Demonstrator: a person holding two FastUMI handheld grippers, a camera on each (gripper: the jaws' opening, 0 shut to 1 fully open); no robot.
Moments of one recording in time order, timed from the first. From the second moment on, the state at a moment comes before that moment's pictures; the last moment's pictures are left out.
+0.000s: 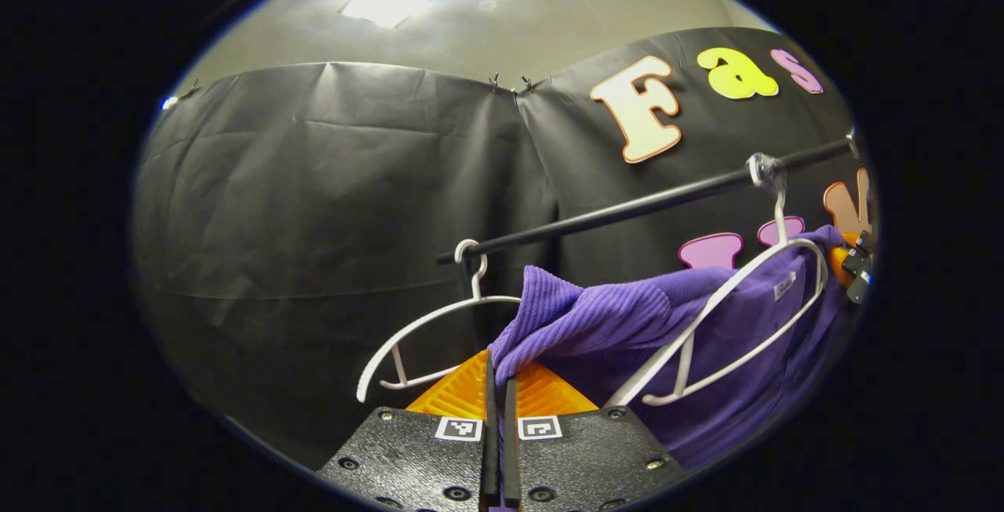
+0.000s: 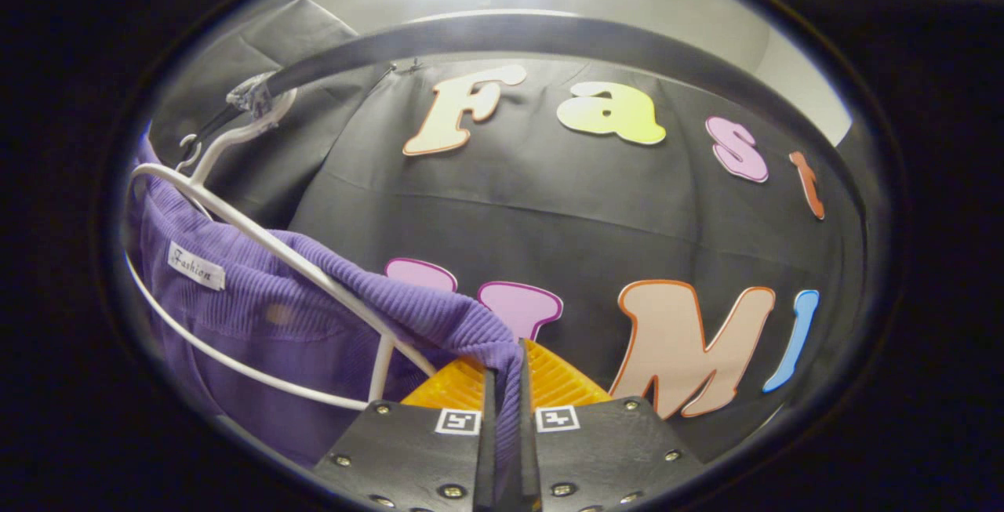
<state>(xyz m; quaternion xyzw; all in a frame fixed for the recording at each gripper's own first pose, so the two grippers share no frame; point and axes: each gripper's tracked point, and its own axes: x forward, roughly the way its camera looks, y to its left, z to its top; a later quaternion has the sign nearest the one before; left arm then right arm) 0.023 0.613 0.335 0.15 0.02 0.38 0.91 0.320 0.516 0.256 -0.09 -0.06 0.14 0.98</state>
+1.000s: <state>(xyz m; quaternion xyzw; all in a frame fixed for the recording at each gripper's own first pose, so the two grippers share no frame) 0.027 0.579 0.225 0.11 0.10 0.36 0.92 0.309 0.476 0.154 -0.13 0.04 0.15 0.98</state>
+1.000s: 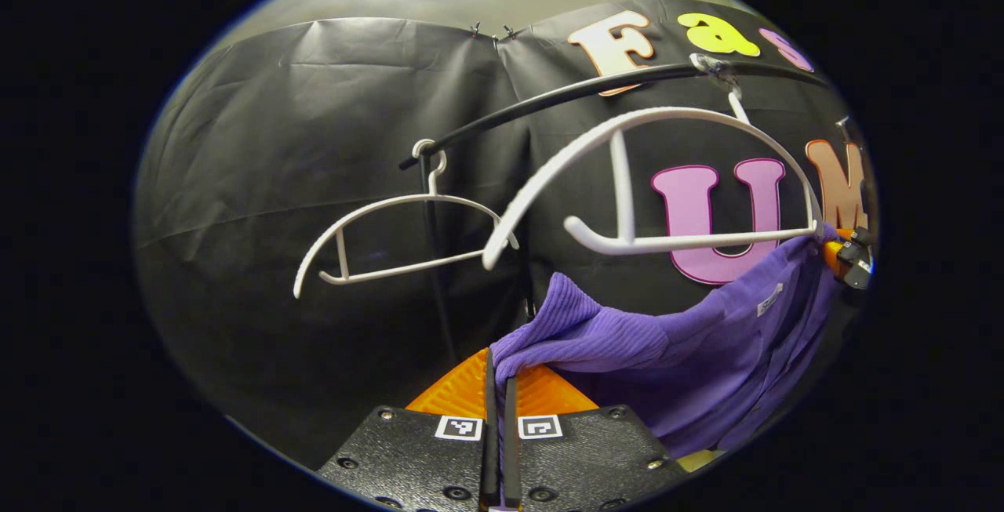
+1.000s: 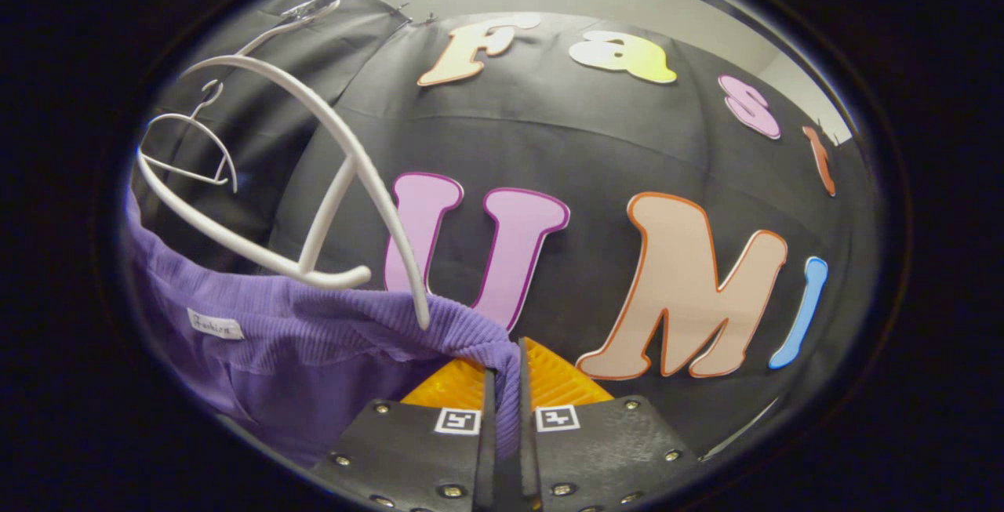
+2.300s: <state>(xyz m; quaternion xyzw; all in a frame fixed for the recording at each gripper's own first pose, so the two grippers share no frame) 0.124 0.429 0.139 0.03 0.14 0.15 0.98 0.183 0.512 0.103 -0.10 0.12 0.26 0.95</state>
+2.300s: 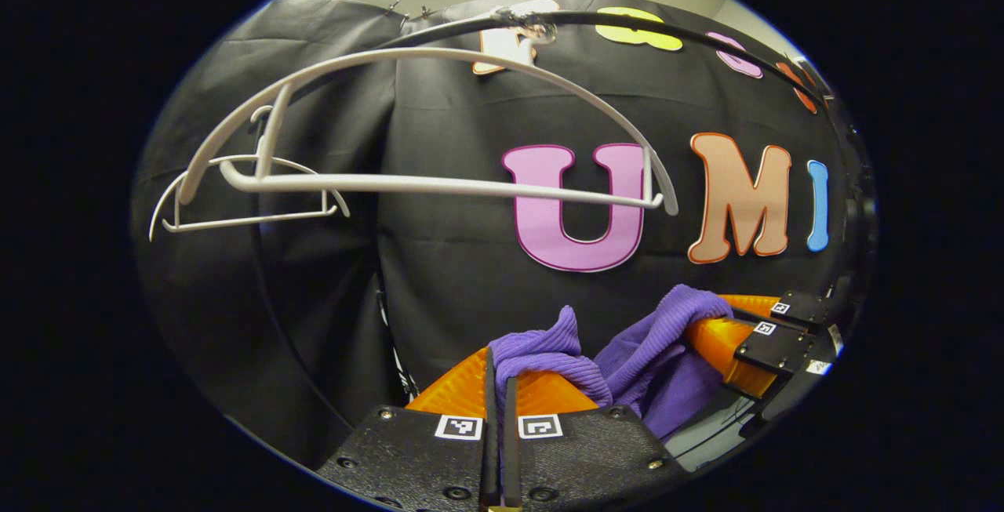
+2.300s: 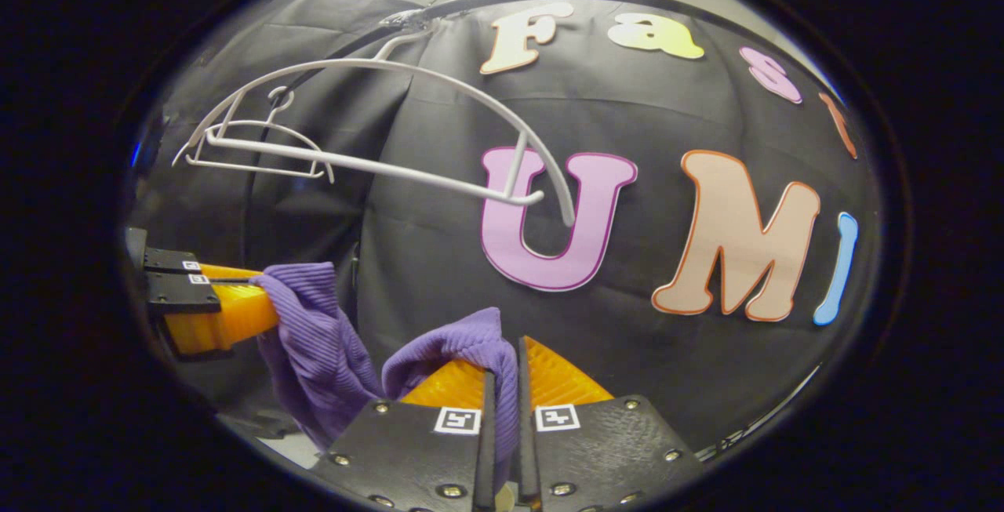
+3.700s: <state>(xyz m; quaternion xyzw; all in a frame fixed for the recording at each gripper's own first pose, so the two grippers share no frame) 0.101 0.392 -0.030 -0.06 0.36 0.11 0.93 0.140 0.468 -0.051 -0.13 0.33 0.28 0.89</state>
